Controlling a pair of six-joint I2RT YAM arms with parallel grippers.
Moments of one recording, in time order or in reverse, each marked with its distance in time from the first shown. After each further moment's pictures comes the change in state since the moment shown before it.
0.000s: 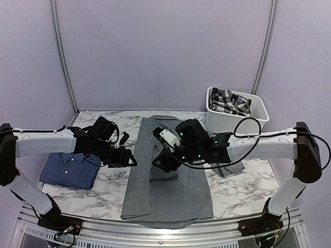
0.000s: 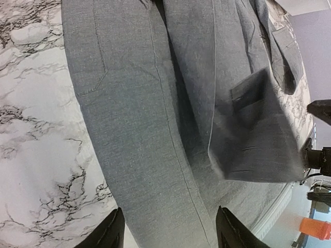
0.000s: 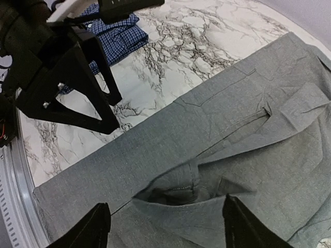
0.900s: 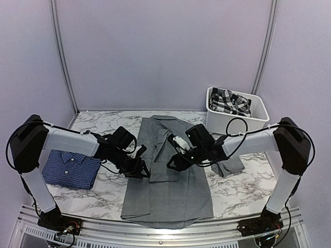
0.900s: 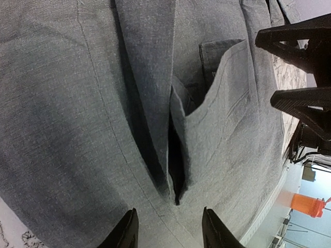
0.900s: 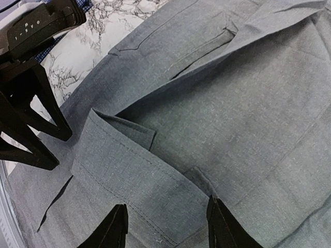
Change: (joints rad) left arm -0.080 0.268 0.067 0.133 0.158 -0.024; right arm -0.208 0.103 -0.106 0.058 -0.208 0.047
